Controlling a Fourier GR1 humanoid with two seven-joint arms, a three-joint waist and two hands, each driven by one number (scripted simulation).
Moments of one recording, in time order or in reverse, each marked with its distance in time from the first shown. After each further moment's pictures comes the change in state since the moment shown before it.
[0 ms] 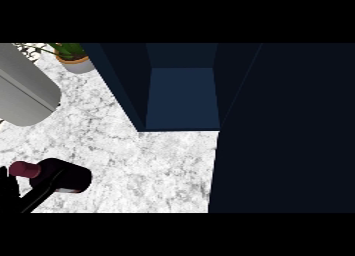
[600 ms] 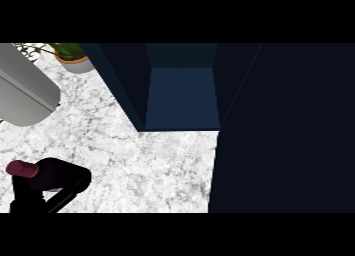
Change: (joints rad) left arm -0.025 -0.003 -0.037 0.245 0.113 -0.040 -0.220; right arm -0.030 -0.001 0.020 -0.001 0.002 -0.030 0.038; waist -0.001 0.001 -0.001
